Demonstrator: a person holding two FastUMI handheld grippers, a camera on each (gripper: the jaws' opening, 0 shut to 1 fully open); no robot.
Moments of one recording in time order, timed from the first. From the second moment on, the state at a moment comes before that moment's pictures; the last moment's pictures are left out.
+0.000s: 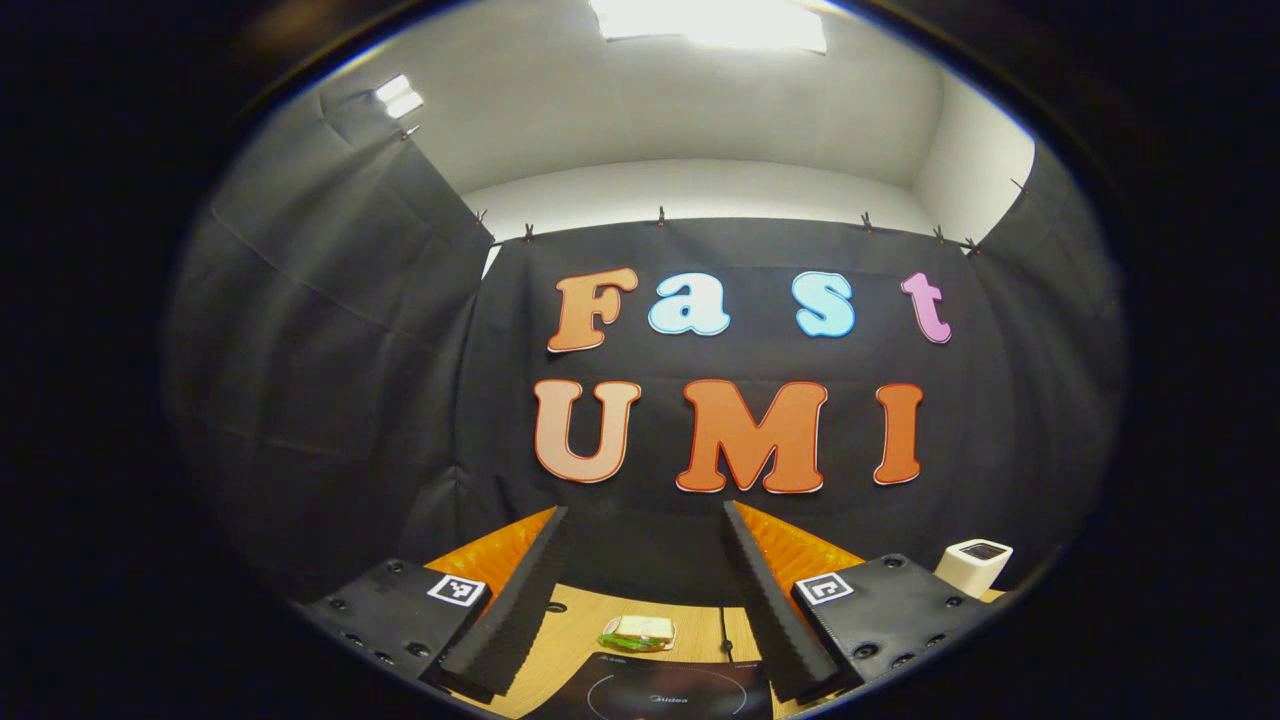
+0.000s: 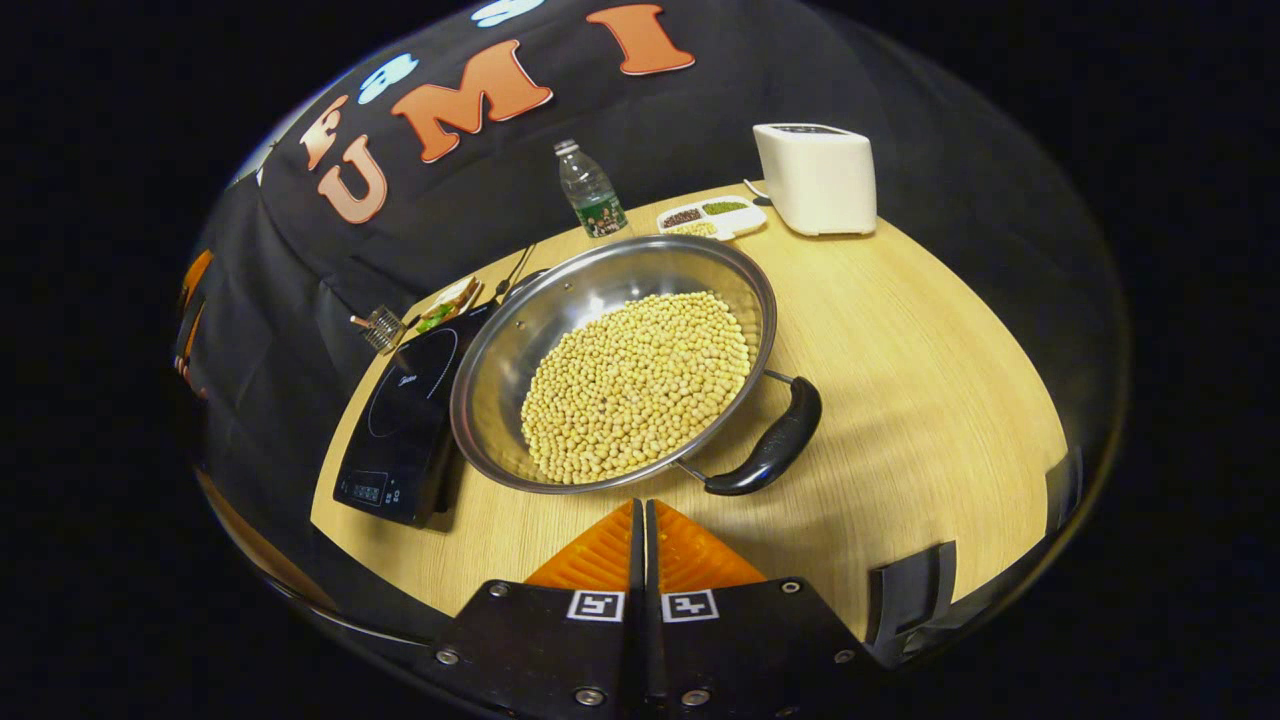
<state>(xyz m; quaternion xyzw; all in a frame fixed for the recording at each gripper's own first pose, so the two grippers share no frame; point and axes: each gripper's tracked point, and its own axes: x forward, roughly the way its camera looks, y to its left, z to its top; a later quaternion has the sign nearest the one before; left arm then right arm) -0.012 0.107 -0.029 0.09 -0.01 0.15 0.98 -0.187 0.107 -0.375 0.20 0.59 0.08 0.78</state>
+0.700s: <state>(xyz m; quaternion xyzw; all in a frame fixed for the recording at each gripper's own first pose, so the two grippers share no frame) -0.001 0.107 -0.070 0.06 0.04 0.13 0.99 -0.178 0.098 -0.404 0.24 0.66 0.04 0.71</state>
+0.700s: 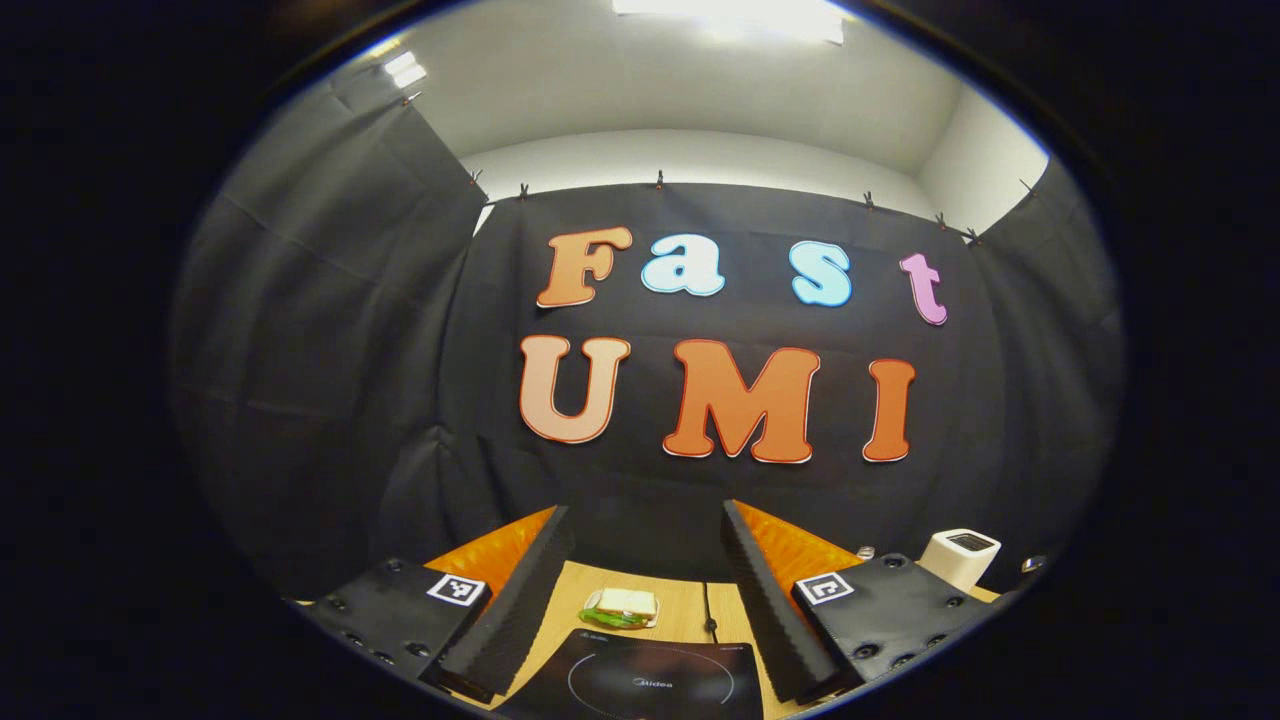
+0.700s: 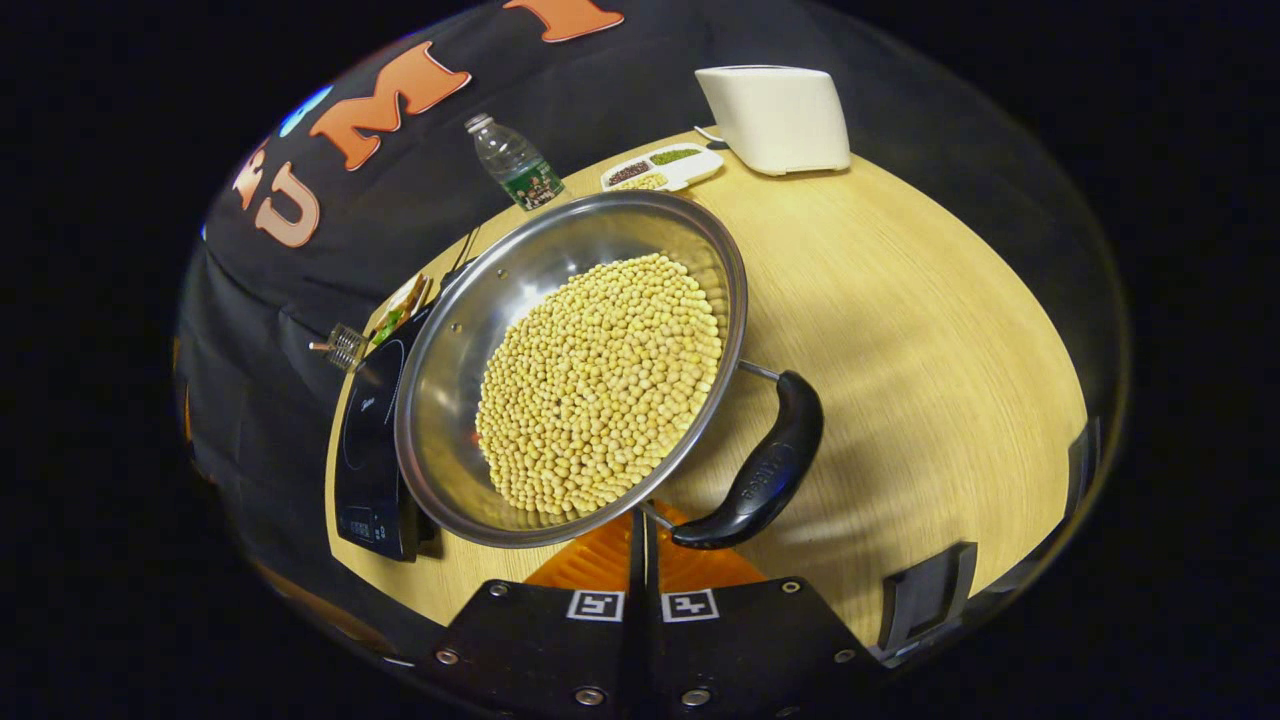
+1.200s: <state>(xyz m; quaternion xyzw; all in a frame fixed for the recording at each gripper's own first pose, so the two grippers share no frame) 0.020 0.081 -0.058 0.11 0.02 0.10 0.99 -0.163 0.073 -0.411 0.25 0.68 0.02 0.69</state>
